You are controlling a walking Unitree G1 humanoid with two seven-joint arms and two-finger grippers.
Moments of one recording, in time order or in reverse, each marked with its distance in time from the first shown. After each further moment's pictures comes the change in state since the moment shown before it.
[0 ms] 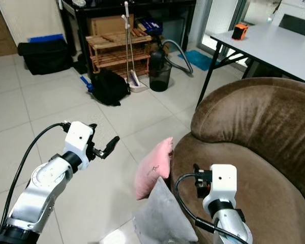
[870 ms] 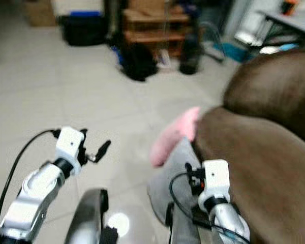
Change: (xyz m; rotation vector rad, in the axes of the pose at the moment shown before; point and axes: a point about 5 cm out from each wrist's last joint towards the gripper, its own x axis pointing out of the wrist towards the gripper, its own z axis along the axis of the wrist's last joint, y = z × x) left arm -0.015 0.009 -0.010 -0.001 0.018 0.064; right arm 0.006 0.007 0.003 -0.031 0.013 0.084
